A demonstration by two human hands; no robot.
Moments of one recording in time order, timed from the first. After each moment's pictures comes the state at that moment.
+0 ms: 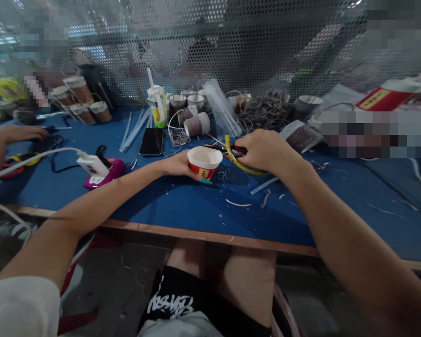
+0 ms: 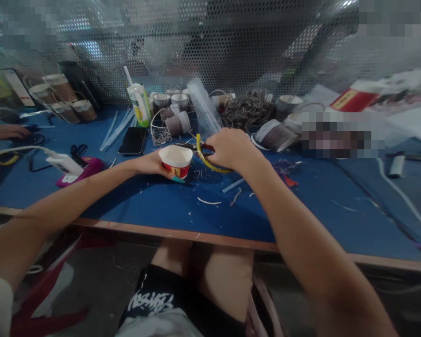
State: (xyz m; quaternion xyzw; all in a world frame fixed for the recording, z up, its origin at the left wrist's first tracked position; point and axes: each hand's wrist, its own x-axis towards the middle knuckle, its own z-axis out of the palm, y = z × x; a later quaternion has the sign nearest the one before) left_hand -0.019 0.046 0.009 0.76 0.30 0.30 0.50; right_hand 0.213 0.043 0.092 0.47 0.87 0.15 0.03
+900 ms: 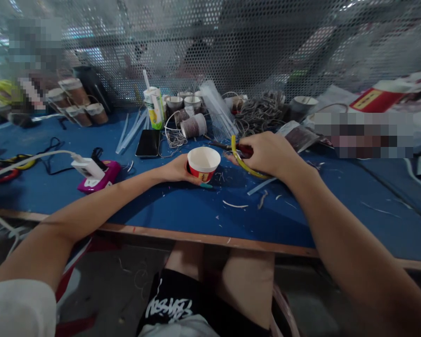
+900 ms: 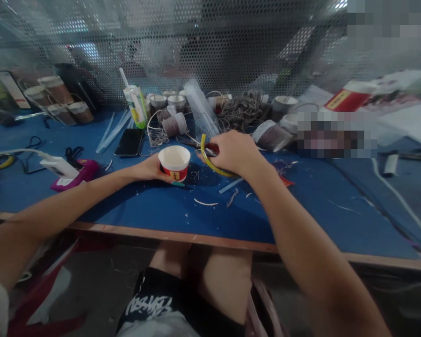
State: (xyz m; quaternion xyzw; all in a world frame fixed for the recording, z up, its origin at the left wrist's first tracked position) left_hand -0.014 0.040 0.001 0.76 0.33 0.32 0.46; right_hand 0.228 0.035 0.089 0.52 0.85 0.09 -0.05
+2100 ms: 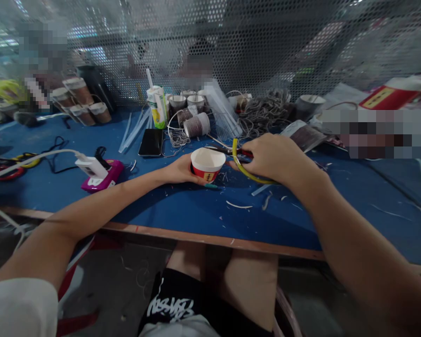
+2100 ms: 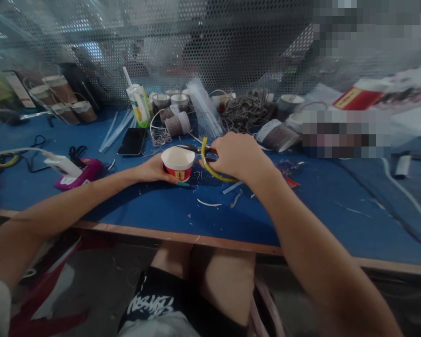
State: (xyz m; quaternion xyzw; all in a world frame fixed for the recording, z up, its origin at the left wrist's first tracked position) left_hand -0.011 0.036 0.002 0.78 0.32 0.33 0.42; right_hand 0.216 0.022 0.100 0.51 0.85 0.13 0.07
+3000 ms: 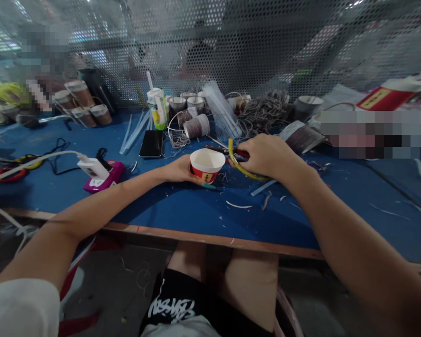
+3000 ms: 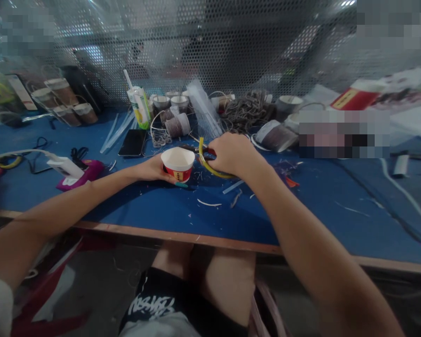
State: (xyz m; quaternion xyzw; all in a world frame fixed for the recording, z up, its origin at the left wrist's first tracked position) left_hand -0.014 0.038 0.005 0.77 0.31 0.31 0.47; right_hand 0.215 0.032 0.093 0.49 0.86 0.13 0.03
